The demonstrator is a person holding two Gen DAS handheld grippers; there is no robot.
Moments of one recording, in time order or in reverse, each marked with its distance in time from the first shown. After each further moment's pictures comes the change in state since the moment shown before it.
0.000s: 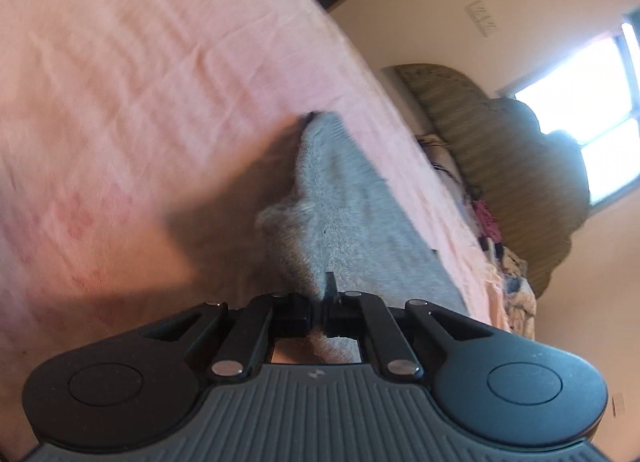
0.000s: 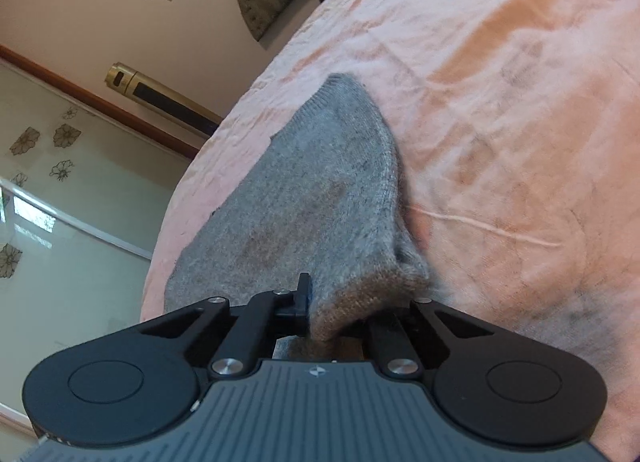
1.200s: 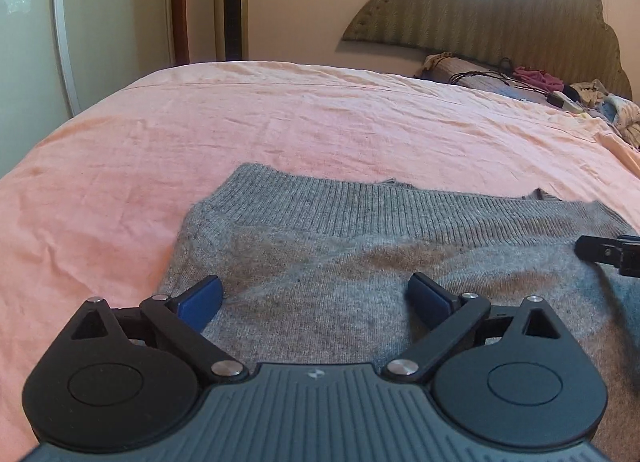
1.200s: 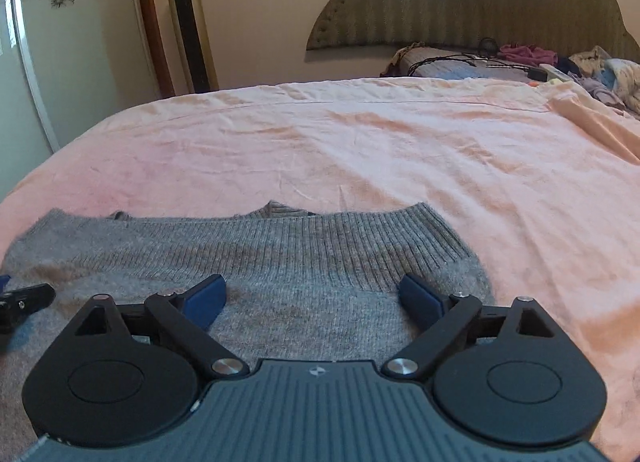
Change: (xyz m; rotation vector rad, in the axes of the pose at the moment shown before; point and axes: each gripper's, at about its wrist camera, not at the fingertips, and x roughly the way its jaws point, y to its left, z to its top) left arm 0.145 -0.086 -0.011 0.747 -0.080 0.364; right arm 0.121 0.083 0.020 -0.694 -0.113 -0.342
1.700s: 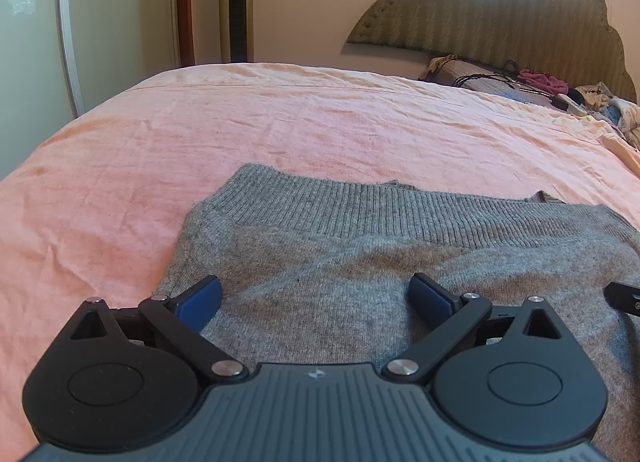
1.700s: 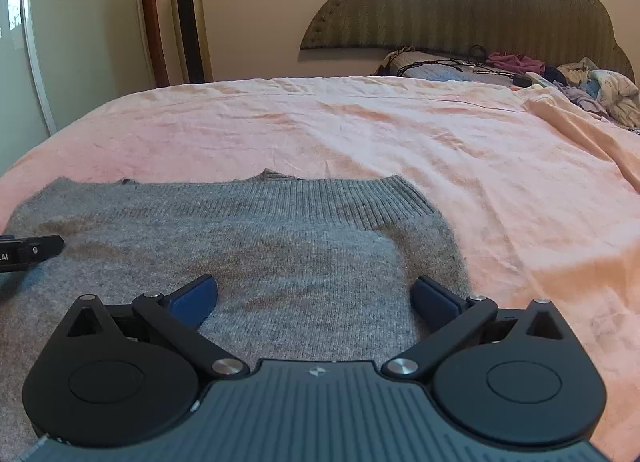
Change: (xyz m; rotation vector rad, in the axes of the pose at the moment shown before) left arm 0.002 -0.003 0.004 -0.007 -0.003 0.009; right arm -0.029 0.003 -0.028 -0.029 -0.006 -0.050
